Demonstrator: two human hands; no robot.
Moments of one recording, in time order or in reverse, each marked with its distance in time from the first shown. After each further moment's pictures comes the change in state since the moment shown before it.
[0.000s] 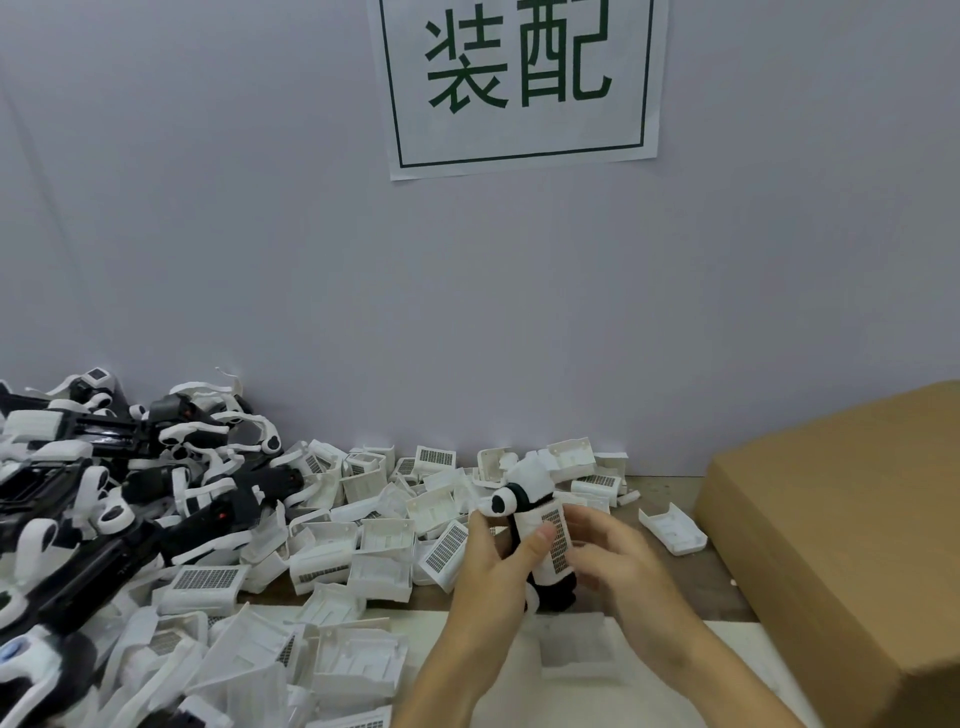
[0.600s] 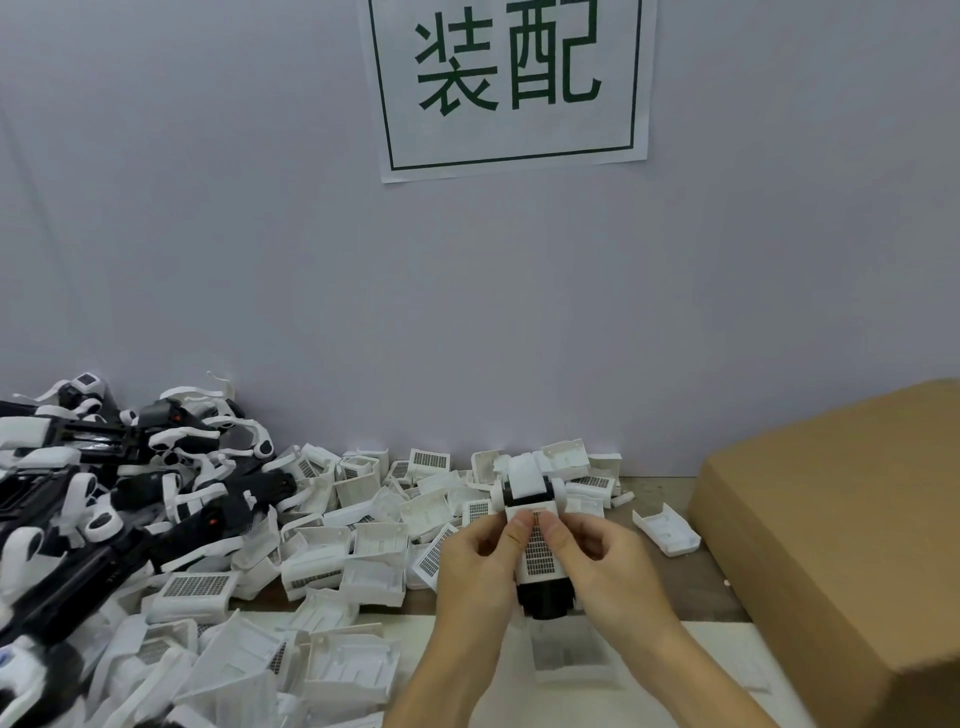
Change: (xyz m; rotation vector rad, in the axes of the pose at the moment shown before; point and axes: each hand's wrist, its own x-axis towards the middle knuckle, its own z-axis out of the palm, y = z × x) left_hand 0.004 0.006 0.005 0.038 0.141 0.039; right_hand 0.006 0.000 0.015 -0.022 0.182 -0.038
